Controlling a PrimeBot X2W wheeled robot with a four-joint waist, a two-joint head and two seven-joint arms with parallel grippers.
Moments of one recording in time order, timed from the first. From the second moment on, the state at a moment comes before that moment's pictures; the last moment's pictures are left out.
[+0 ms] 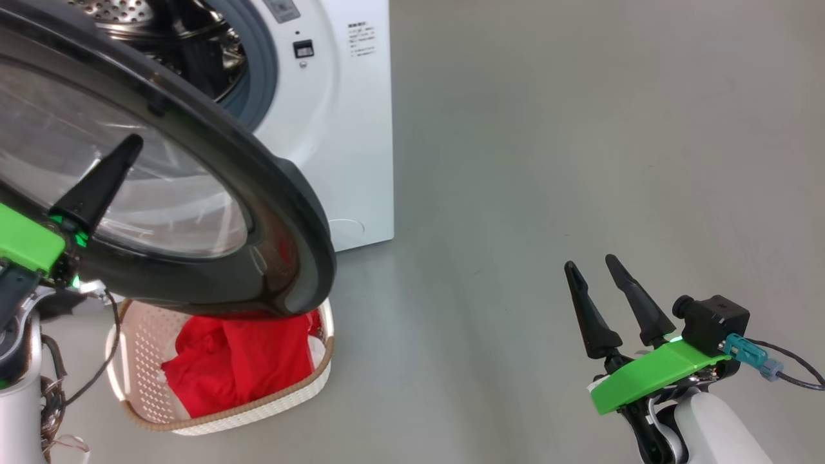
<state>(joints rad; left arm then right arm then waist) -0.53 0.26 0.05 0.02 -1.36 0.13 0.66 -0.27 -0.14 0.18 0.31 0.47 0.12 -0.25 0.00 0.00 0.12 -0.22</state>
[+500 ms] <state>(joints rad) -0.49 0.32 0.01 0.00 -1.13 -0.05 0.46 -0.27 -0.14 0.18 0.32 0.47 0.12 -0.25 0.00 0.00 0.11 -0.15</state>
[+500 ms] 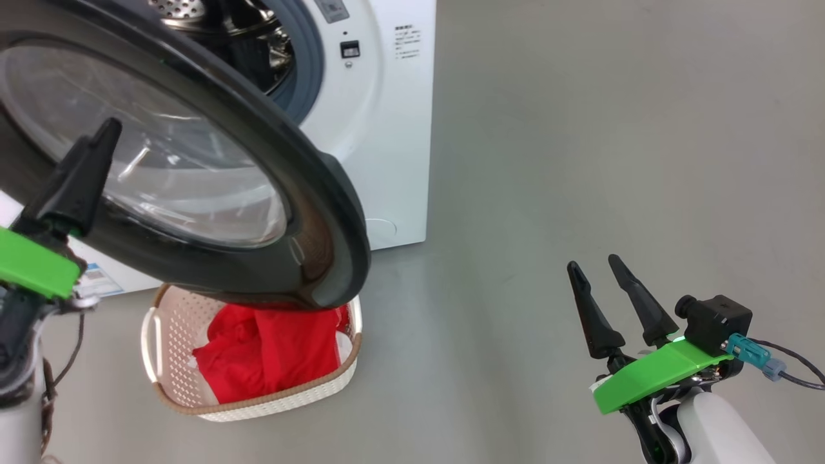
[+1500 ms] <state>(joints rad) -0.11 0.33 -0.11 0.05 -0.57 -0.10 -0.19 -0.26 -0.17 0.20 0.31 0.47 0.12 -0.25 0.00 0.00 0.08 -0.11</state>
